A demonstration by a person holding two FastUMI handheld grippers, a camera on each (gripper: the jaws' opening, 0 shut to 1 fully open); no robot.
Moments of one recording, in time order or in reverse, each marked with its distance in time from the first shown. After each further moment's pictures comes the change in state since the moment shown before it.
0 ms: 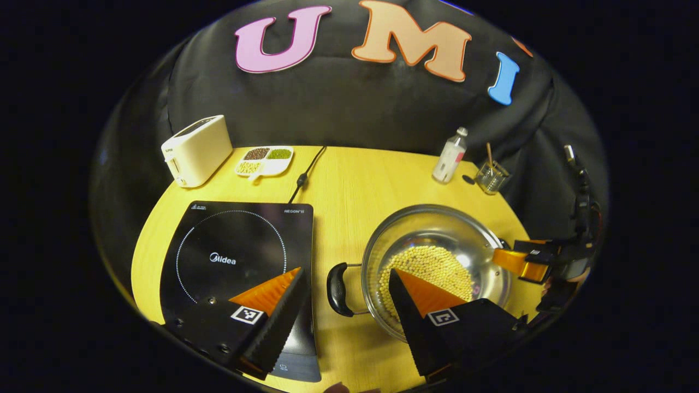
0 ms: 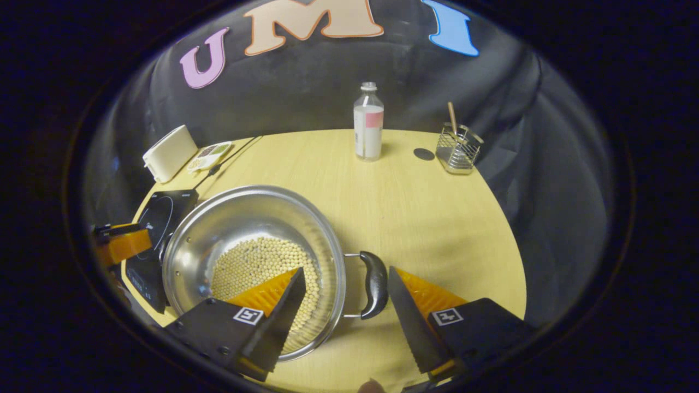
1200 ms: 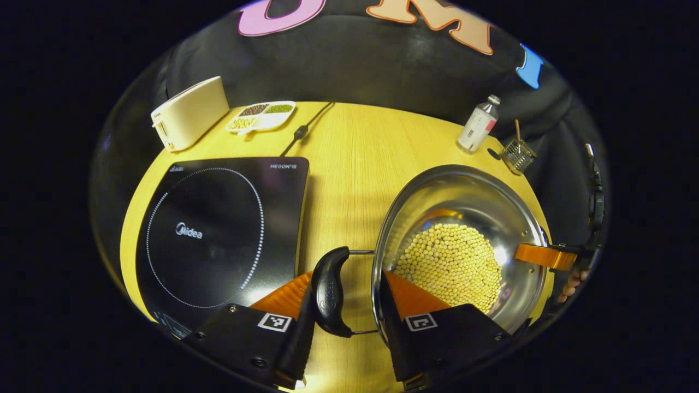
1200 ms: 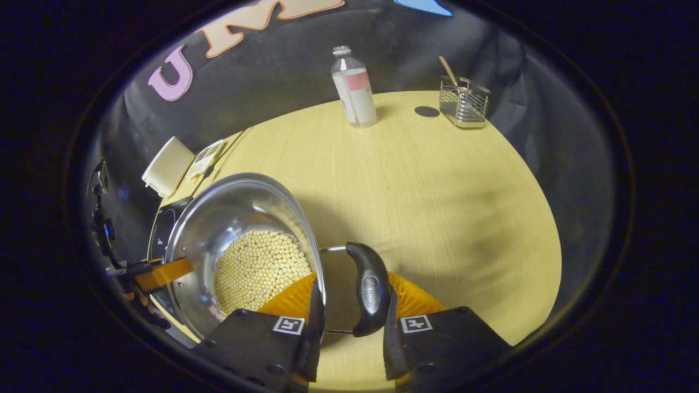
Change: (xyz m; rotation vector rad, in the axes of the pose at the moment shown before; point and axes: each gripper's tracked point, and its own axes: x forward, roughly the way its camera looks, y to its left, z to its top) left arm 0.038 0.003 -0.031 -0.071 0.161 0.035; right arm 0.028 -0.003 -0.015 0.168 0.146 0.094
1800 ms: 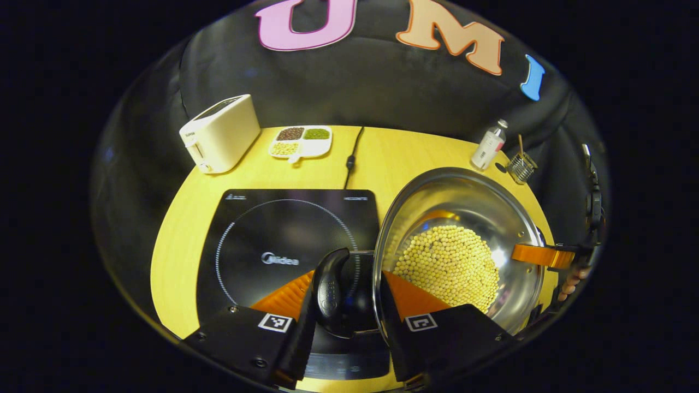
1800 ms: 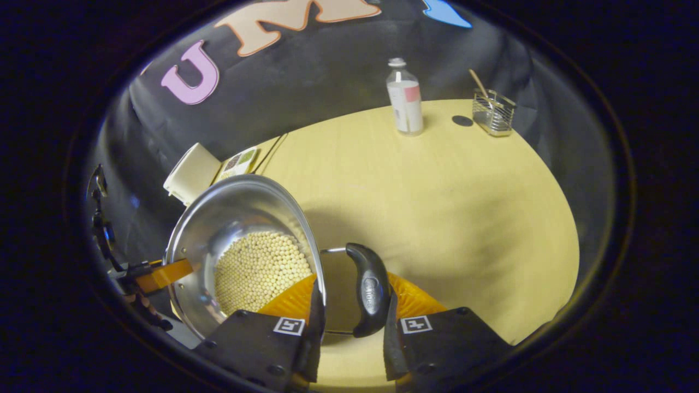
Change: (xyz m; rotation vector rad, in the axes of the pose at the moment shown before) left arm -0.055 0.109 0.035 0.037 -0.047 0.021; right arm -0.021 0.133 -0.010 0.037 -0.024 0.045
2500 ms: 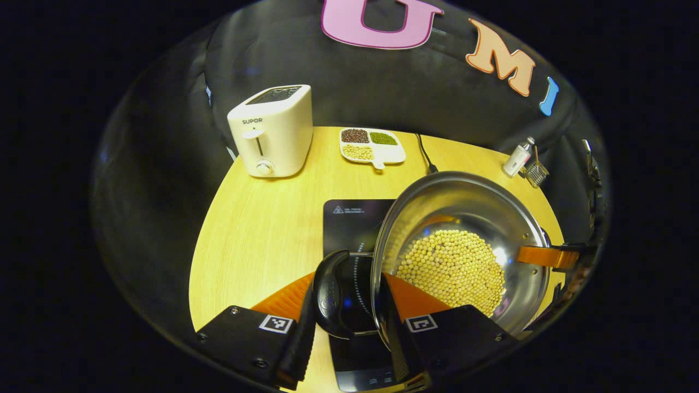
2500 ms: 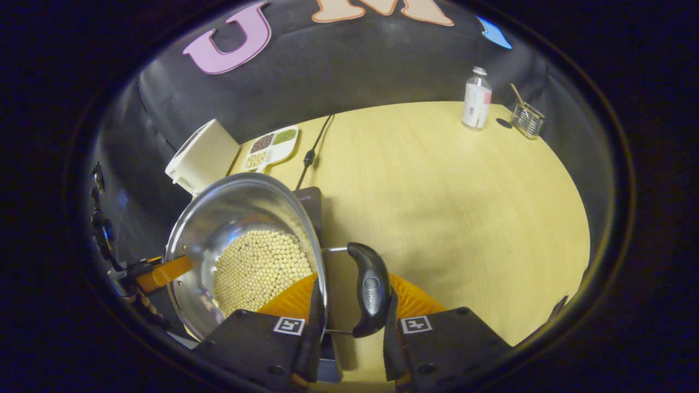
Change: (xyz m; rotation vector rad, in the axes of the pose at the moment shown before) left arm 0.013 0.182 0.015 0.003 -0.018 -0.042; right arm 0.036 0.187 -0.035 -0.010 0.020 -0.083
